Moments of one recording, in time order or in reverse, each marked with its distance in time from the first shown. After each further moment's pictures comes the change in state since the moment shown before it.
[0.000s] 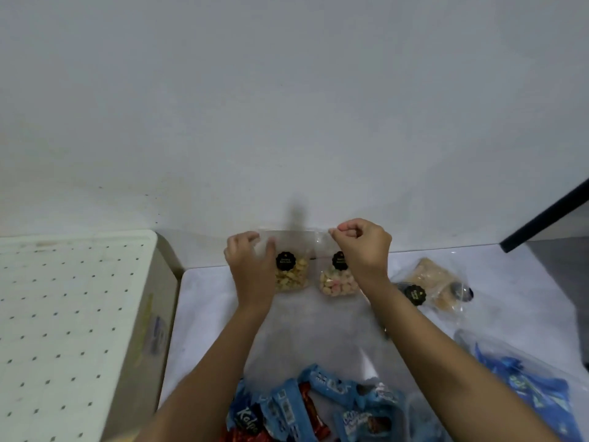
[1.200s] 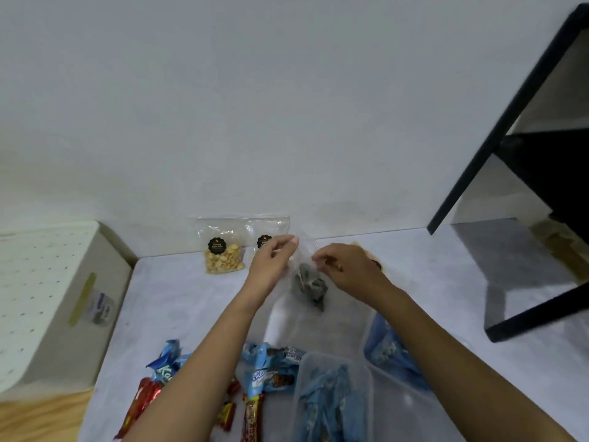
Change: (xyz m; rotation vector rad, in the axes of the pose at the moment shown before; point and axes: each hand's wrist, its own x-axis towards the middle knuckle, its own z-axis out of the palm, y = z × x) left_hand -0.112 0.112 0.070 -0.407 -0.583 -0.272; right_hand -0.008 0.058 -0.180 -0.364 -0.601 -0.394
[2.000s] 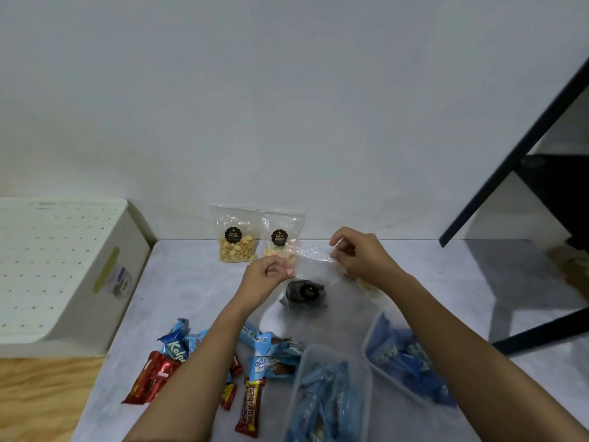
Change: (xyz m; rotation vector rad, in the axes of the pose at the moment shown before) left_hand -0.021 -0.039 -0.036 0.121 -0.023 0.047; right_hand 0.013 -0.004 -0.013 0.112 -0.047 0.134
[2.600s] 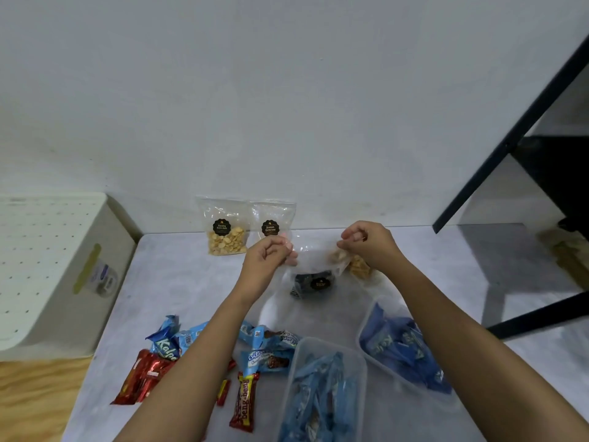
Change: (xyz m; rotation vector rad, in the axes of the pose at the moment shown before) left_hand 0.002 0.022 0.020 -0.226 0.034 0.055; right_hand 0.005 0.022 -0.012 0.252 0.109 0.250
